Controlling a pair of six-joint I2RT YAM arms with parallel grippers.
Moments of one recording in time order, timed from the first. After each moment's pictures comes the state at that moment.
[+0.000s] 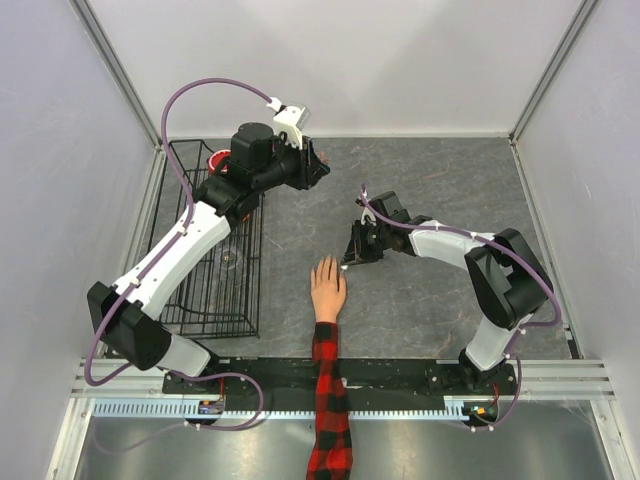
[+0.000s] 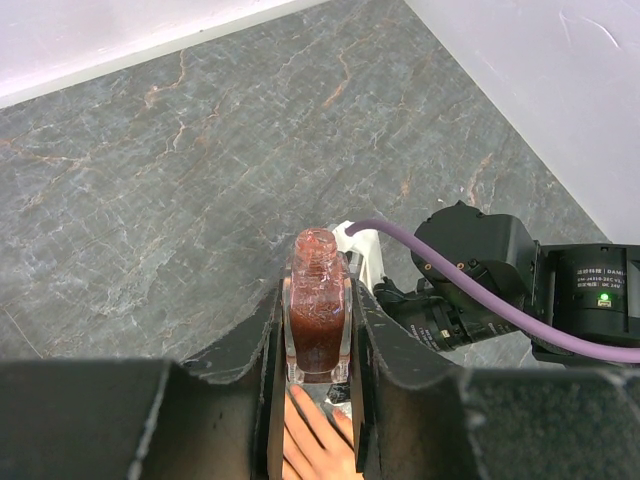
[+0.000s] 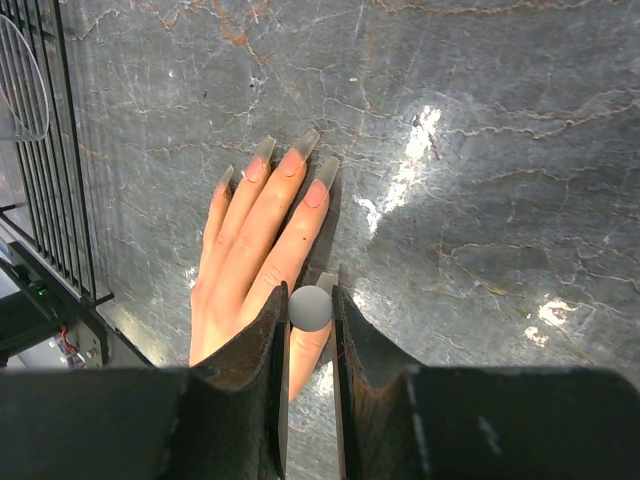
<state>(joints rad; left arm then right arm) -0.55 1.46 1.46 -0.30 0.21 -0.22 0.54 1.74 1.00 -0.18 -0.41 0.53</state>
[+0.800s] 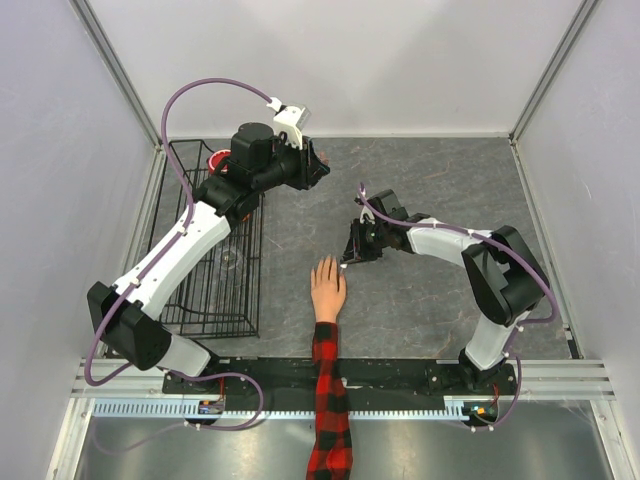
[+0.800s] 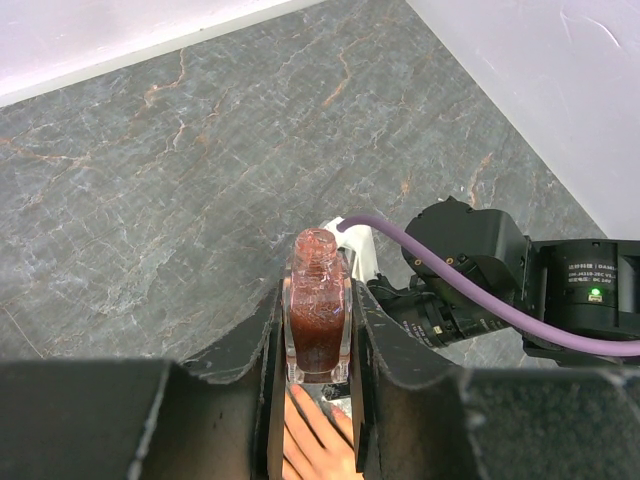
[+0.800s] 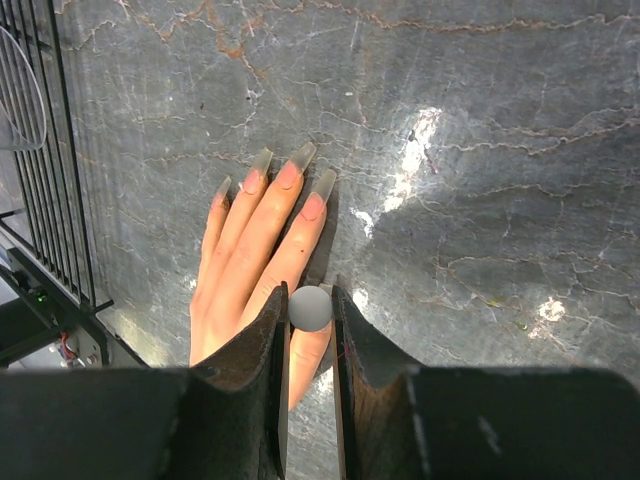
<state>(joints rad) -0.55 1.46 1.46 -0.31 0.21 -0.22 0.54 1.76 1.03 -0.19 -0.41 0.53</state>
